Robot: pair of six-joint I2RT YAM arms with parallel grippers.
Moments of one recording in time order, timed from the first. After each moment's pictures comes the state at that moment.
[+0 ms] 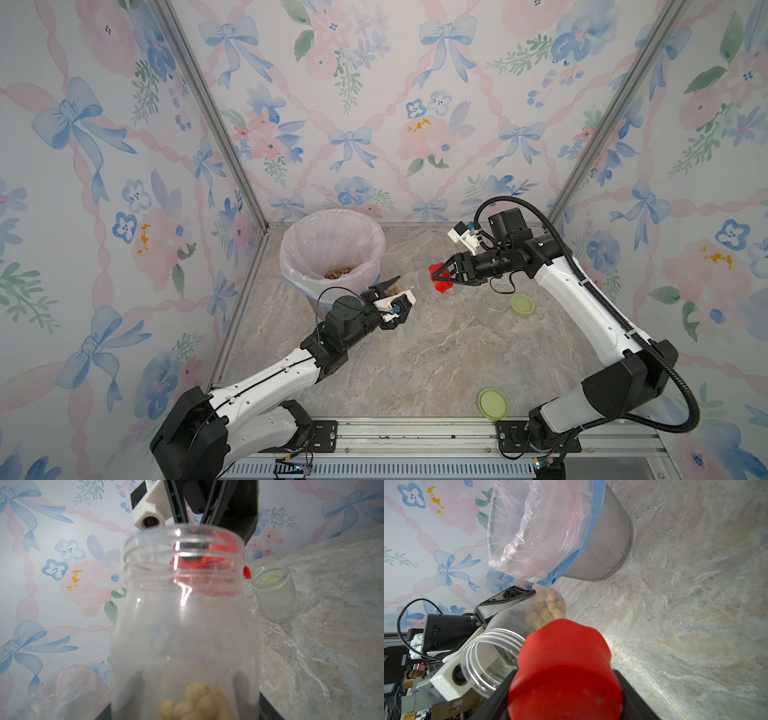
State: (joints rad) left arm -0.75 1.08 0.58 0.43 0.05 0.62; right arm 0.38 1.54 1.60 -1.02 -0.82 0.24
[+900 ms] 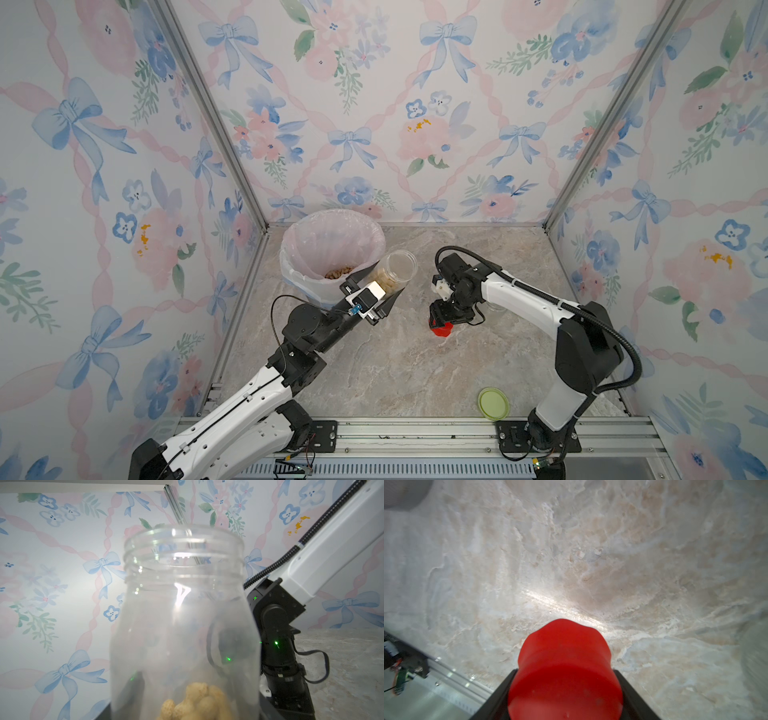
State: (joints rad) left arm -0.70 0.81 0.65 0.42 0.12 0.46; right arm 0.61 1.78 1.34 -1.00 -0.17 0.29
